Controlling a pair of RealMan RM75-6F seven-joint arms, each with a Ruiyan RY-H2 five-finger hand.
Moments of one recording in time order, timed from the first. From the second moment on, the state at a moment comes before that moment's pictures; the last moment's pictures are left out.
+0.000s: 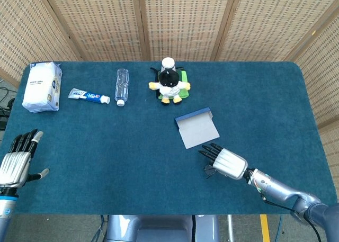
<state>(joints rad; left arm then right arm) -0.16 -1.15 -0.05 -1.66 1.38 1.36 0.15 0.67 -1.52 -0.19 -0.91 -1.97 1.27 0.06</state>
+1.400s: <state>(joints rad) -0.17 -1.12 -0.06 -1.66 1.35 1.32 0.09 1.01 -1.68 0.12 -0.85 -1.67 0.79 -0.64</state>
